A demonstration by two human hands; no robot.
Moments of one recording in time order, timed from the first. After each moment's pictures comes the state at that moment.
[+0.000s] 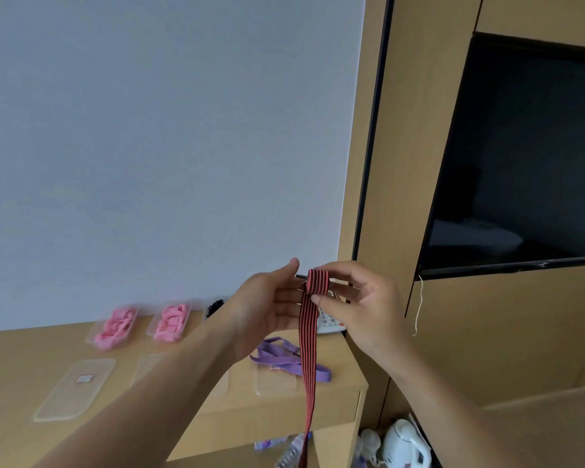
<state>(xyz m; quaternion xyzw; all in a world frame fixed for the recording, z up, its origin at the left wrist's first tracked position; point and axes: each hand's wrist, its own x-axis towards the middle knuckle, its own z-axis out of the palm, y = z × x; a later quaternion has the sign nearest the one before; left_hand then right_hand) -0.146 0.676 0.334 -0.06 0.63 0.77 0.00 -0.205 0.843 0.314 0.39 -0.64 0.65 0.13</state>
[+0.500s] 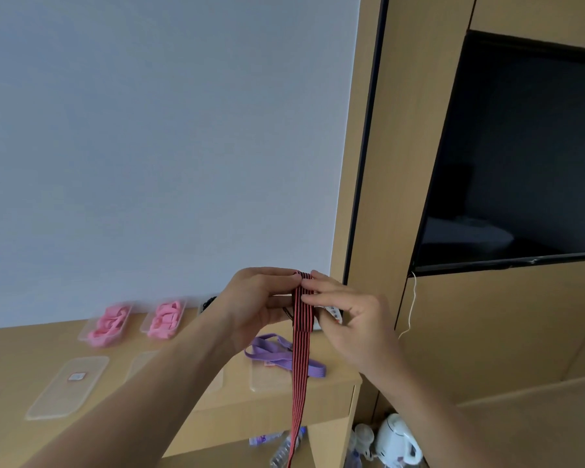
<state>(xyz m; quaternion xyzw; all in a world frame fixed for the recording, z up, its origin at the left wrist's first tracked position) -0.148 0.668 0.327 -0.01 0.63 0.77 -0.02 -0.197 0.845 0.288 0.43 -0.68 0.55 0.21</state>
